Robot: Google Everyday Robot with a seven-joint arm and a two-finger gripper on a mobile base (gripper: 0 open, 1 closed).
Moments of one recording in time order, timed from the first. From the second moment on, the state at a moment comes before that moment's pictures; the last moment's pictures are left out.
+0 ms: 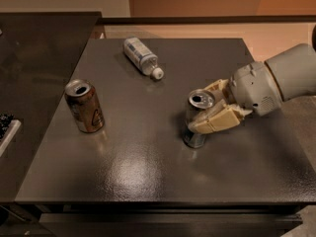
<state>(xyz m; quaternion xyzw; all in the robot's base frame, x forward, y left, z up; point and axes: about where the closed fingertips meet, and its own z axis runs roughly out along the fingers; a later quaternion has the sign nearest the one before) 0.435 -0.088 0.898 -0.61 0.64 0.33 0.33</state>
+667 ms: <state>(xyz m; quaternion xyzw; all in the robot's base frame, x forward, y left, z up) 0.443 -0.096 0.931 -0.60 0.67 0.28 0.34</state>
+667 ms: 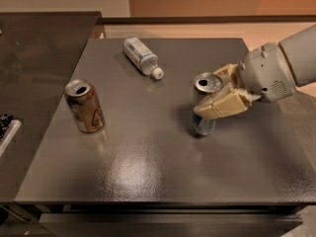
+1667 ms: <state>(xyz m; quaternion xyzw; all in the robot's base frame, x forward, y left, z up) 0.465 -0.140 0.933 -0.59 0.77 0.10 0.22</state>
